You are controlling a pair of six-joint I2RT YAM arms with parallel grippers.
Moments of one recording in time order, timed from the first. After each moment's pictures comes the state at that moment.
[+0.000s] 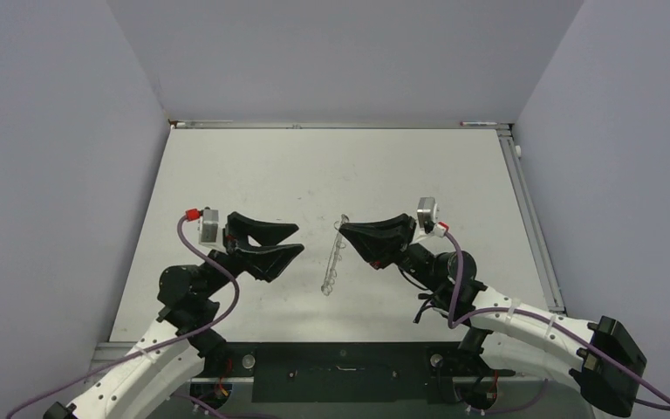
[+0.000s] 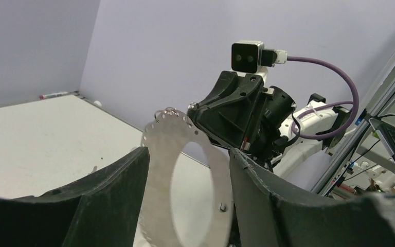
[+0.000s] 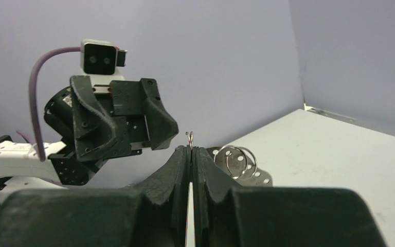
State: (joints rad) left arm -0.55 0.52 0.36 0.69 0.47 -0.75; right arm 0.94 0.93 0.45 0.95 -0.16 0.40
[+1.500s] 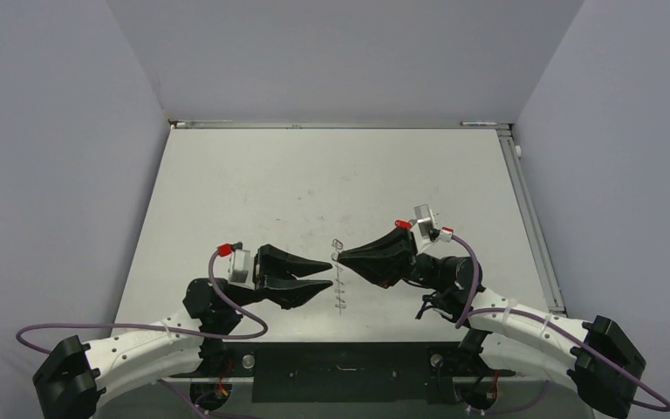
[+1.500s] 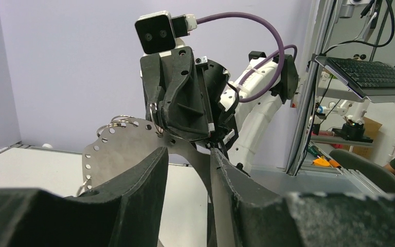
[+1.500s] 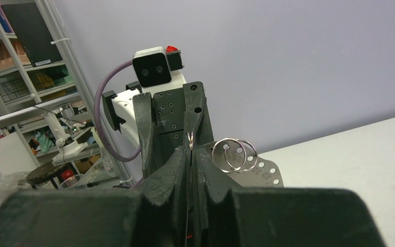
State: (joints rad) left arm -0.96 0.76 0.25 1.13 0.42 -0.44; right arm 0.90 0.94 0.39 1.12 -0.46 0.63
